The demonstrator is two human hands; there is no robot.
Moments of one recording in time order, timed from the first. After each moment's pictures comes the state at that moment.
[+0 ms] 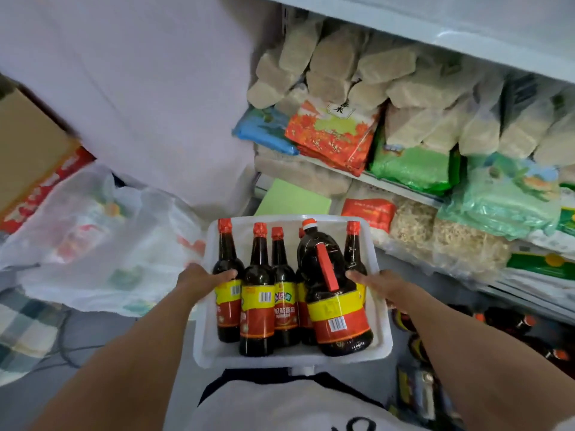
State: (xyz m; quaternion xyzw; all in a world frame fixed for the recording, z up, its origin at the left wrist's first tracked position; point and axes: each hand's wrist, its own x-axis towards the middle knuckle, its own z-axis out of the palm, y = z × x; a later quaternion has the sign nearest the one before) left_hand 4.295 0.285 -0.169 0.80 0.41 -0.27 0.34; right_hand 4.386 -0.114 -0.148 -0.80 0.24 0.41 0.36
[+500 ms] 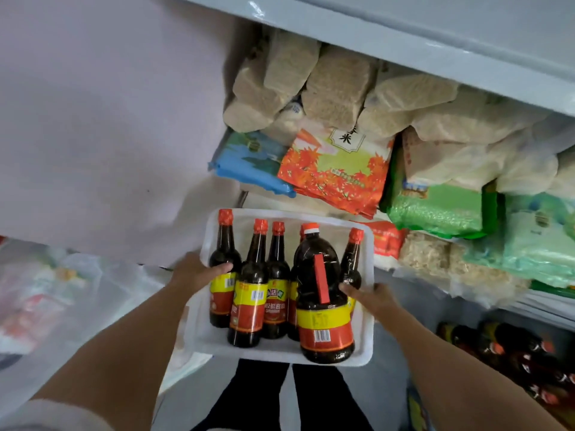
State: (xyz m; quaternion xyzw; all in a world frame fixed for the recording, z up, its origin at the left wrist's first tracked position) left_hand 4.548 0.356 -0.225 0.83 0.34 -0.29 0.33; right_hand 4.551 -0.048 -0.241 -0.77 0.33 0.36 0.41
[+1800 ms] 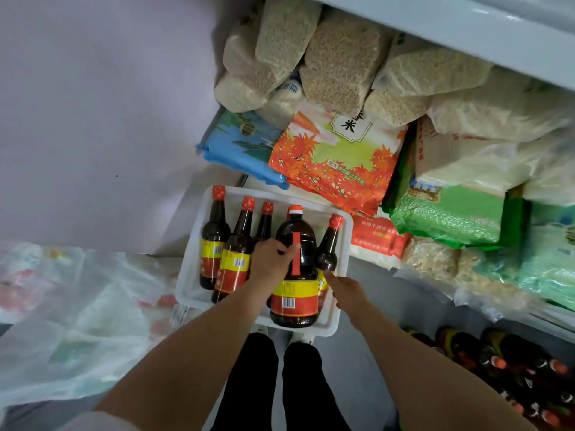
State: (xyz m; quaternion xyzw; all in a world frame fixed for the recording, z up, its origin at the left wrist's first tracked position) left_hand 4.603 0.170 -0.254 0.82 0.29 -0.26 0.42; right_hand 4.591 -0.022 -0.283 -0.75 0.30 0.44 0.40
